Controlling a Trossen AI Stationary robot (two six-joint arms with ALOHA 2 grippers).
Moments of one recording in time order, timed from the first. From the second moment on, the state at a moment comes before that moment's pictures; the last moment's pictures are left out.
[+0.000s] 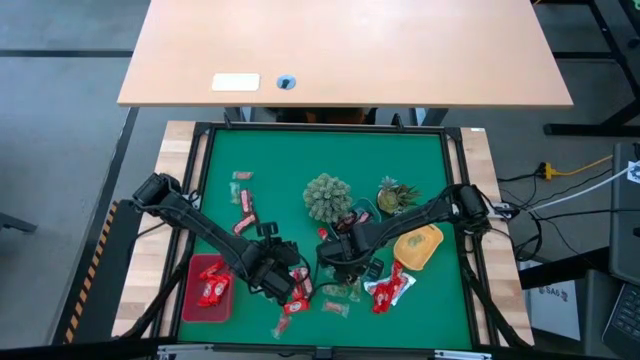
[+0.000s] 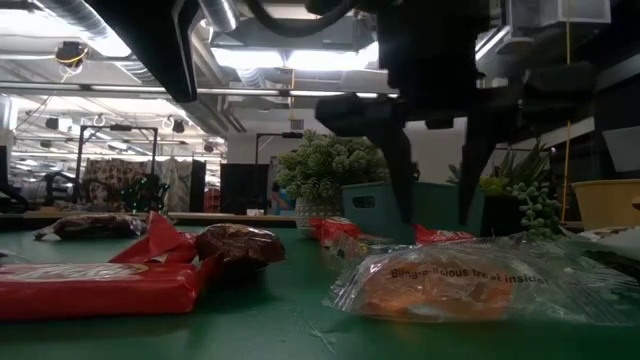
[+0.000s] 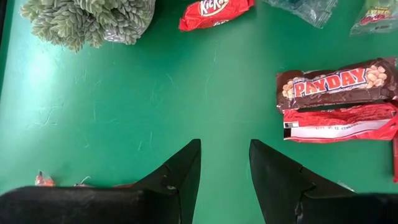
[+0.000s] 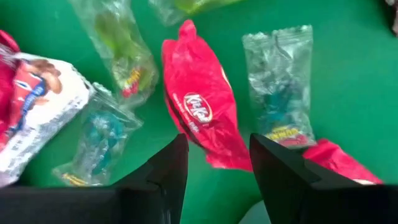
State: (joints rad) left arm -0.53 1.82 1.49 -1.15 -0.48 -0.72; right arm 0.30 2.07 1.56 -0.95 -0.11 -0.82
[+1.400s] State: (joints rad) left arm -0.53 1.82 1.49 -1.07 -0.51 -0.73; right arm 0.29 2.09 1.61 -1.09 -0.14 -0.71
